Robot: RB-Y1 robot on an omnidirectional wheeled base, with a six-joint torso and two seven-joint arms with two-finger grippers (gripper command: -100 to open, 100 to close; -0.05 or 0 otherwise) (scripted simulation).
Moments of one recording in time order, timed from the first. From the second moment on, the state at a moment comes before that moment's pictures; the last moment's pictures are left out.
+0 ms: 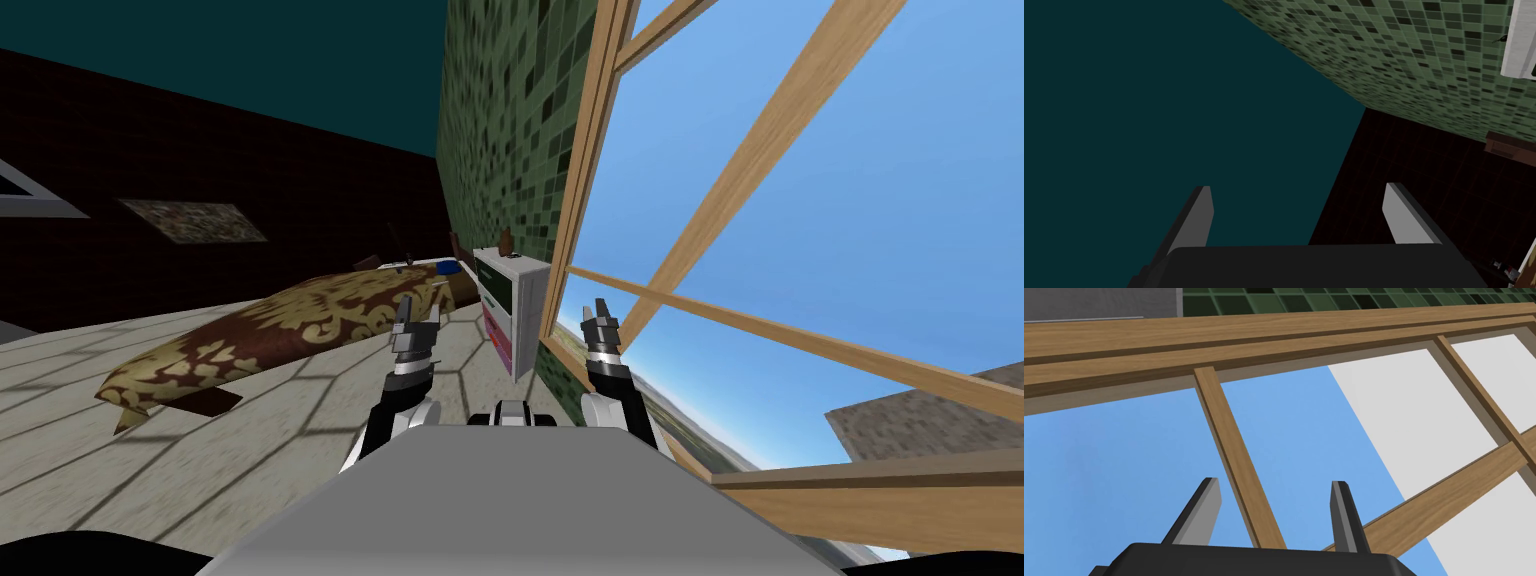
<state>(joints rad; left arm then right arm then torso) 0.53 0.03 -0.09 -2.26 0.09 -0.56 0.01 0.47 0.02 0.07 -2.24 -0.02 -0.37 0.05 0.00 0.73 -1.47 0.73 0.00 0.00</state>
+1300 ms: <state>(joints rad) 0.22 0.19 -0.36 -2.12 0.11 -0.30 0.00 0.47 0.02 0.07 -2.24 -0.02 -0.37 0.05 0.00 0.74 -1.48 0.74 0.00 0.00</state>
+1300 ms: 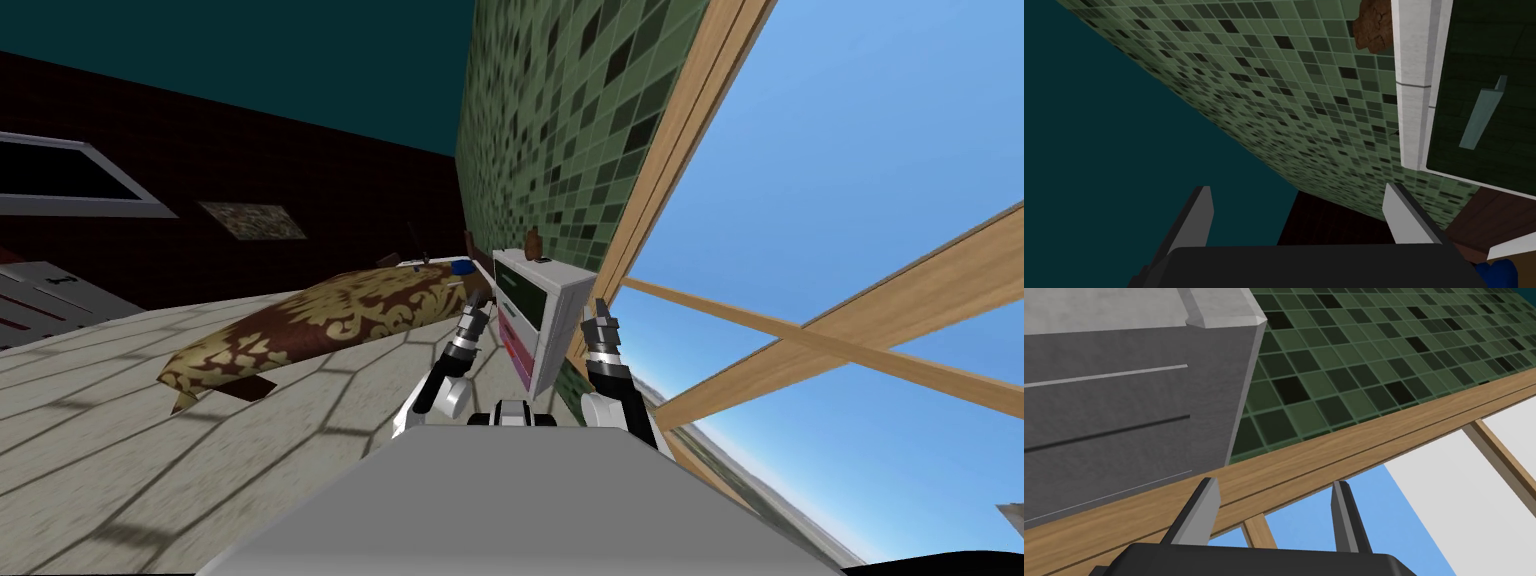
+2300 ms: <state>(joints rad) -0.09 0.21 -0.61 -1.98 0.13 -0.04 0.00 0.52 0.03 0.04 -2.22 -0.03 -0.37 0.06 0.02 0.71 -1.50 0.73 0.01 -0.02</state>
